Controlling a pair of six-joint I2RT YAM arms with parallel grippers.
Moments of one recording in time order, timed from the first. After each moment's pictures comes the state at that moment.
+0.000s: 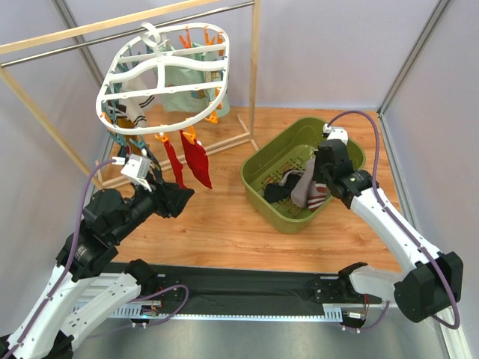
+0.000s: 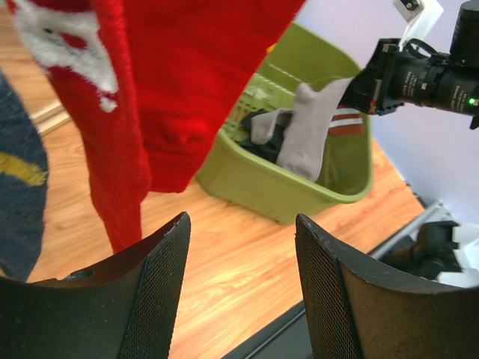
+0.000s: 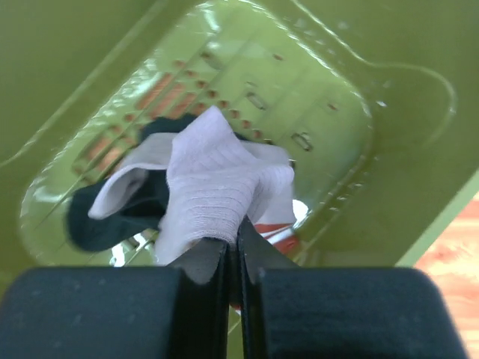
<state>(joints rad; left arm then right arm) -0.61 0.53 0.95 -0.57 0.03 -0.40 0.41 1.17 1.01 -0.53 0.35 0.31</state>
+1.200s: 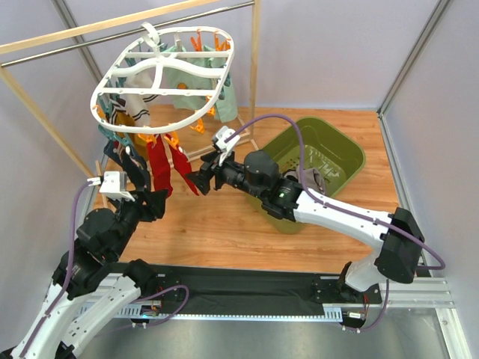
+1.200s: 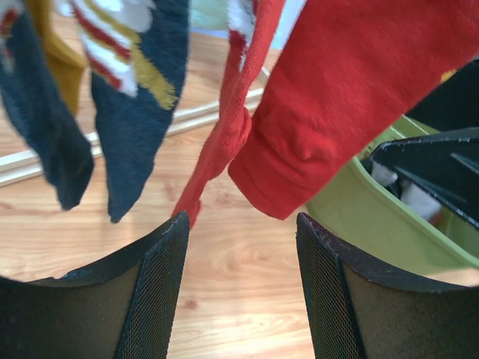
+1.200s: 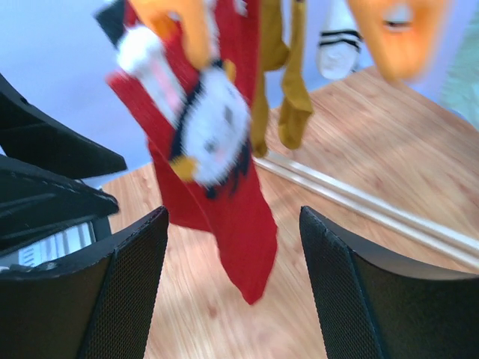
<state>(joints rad) -0.61 0.35 0.82 -0.62 -0.36 -0.37 1.03 1.49 1.22 0.28 -0.02 0.15</state>
